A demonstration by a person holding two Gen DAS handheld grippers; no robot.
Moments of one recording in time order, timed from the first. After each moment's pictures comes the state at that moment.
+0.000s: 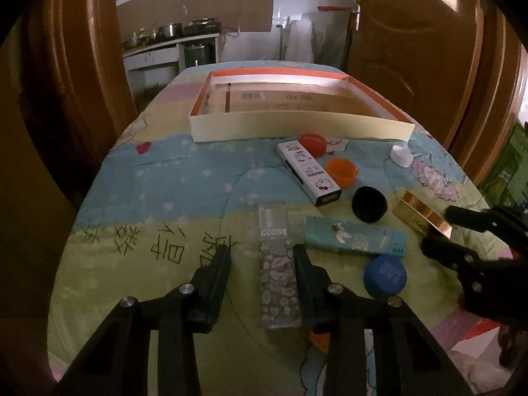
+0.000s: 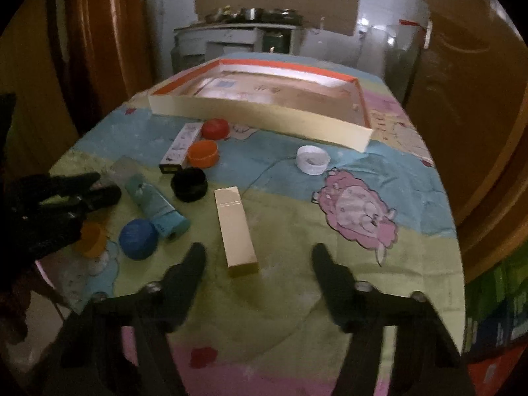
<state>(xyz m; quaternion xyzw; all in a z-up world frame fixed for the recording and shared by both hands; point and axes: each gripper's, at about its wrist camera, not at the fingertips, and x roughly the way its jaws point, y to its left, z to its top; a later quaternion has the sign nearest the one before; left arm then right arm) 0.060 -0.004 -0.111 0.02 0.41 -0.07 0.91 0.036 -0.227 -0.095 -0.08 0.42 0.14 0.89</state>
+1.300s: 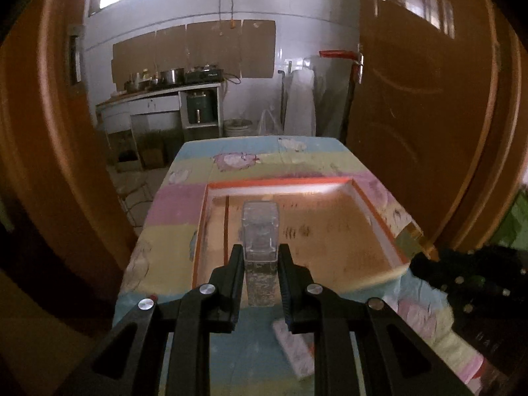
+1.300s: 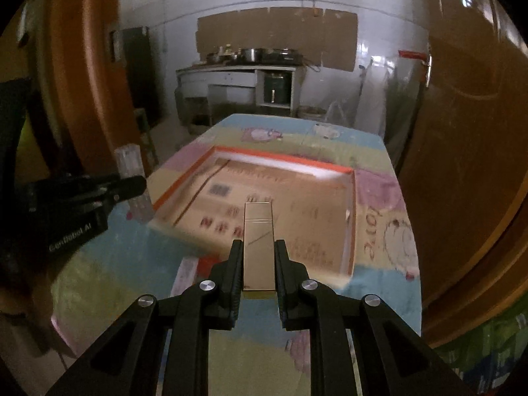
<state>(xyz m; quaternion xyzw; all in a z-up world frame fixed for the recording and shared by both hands) 0.173 -0.022 0.019 0.01 0.33 -0.07 0.94 0.124 -0.224 0.023 -0.05 0.35 0.15 0.92</state>
